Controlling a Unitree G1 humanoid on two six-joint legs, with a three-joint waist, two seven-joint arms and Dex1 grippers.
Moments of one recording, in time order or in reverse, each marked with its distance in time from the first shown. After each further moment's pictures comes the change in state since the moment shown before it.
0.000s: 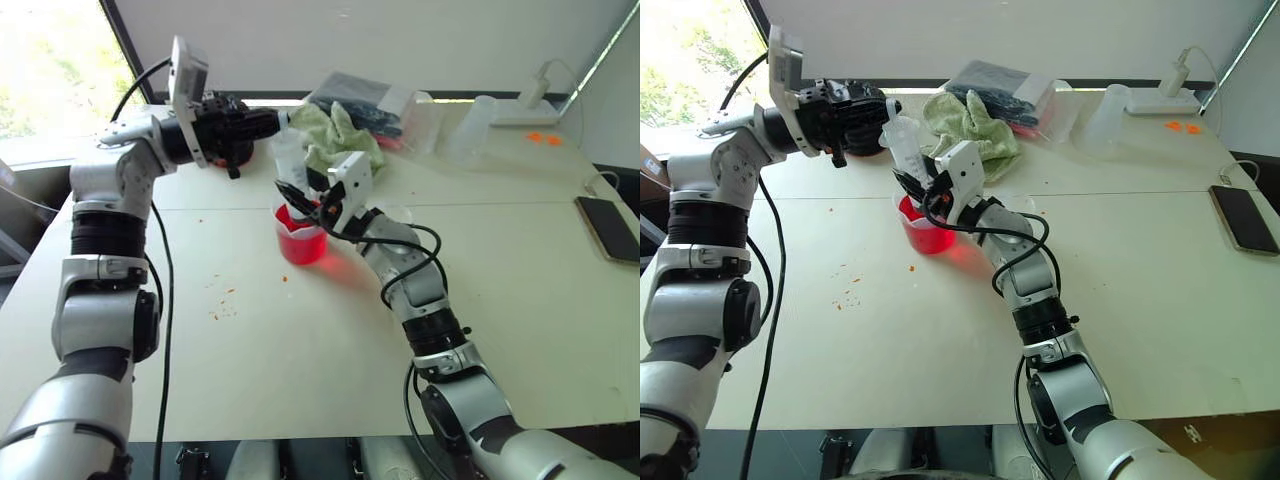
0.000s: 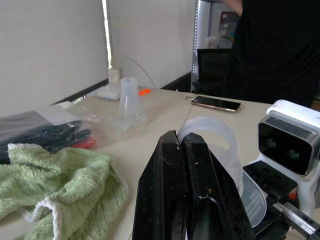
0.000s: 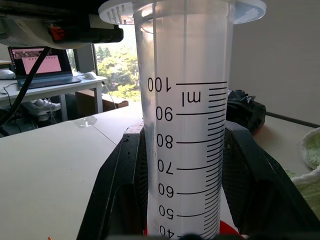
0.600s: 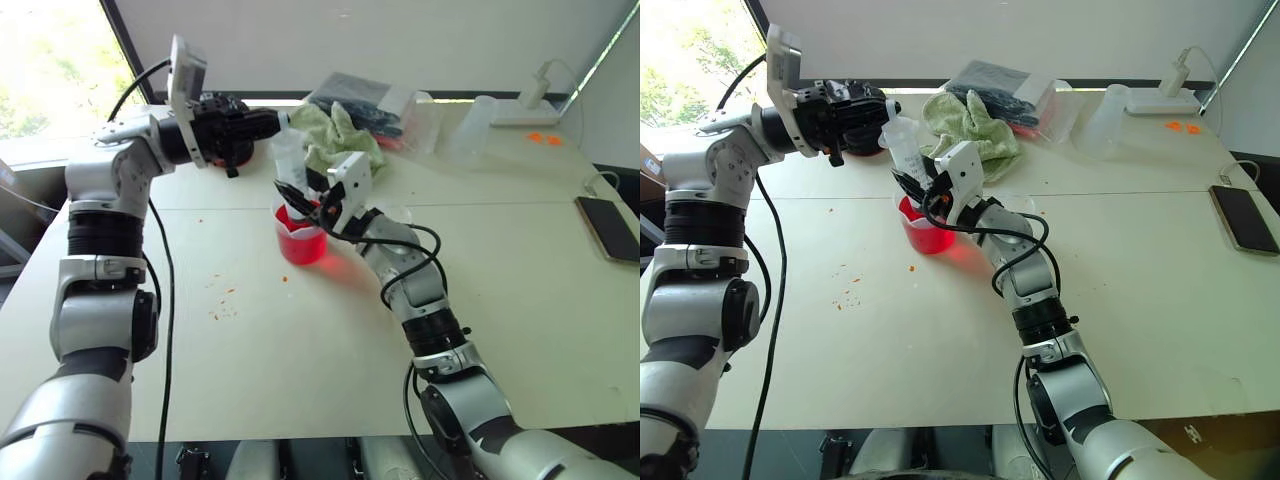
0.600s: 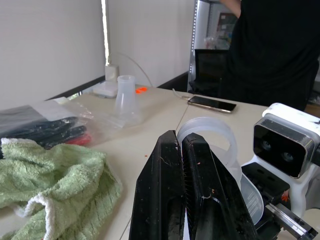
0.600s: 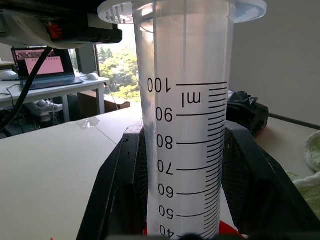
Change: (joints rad) left arm 0.000 -0.003 0.021 -0.023 -0.019 0.082 0.007; right arm 0.000 0.005 -0.004 0.000 0.002 -0.005 0.008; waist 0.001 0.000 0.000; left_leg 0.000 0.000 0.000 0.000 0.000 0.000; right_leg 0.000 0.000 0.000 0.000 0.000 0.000
